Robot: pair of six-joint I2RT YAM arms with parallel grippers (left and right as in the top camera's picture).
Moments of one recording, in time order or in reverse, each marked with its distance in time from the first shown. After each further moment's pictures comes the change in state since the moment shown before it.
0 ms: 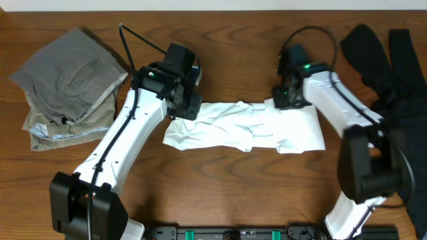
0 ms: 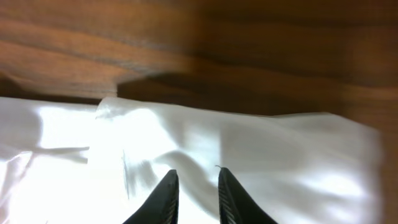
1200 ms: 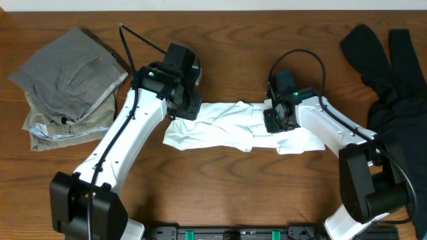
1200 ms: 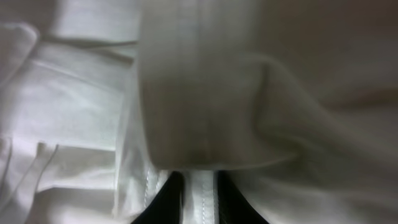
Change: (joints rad) left arm 0.000 0.000 0.000 0.000 0.000 0.000; right arm 0.129 -0.083 -0.306 0.180 -0.024 0.021
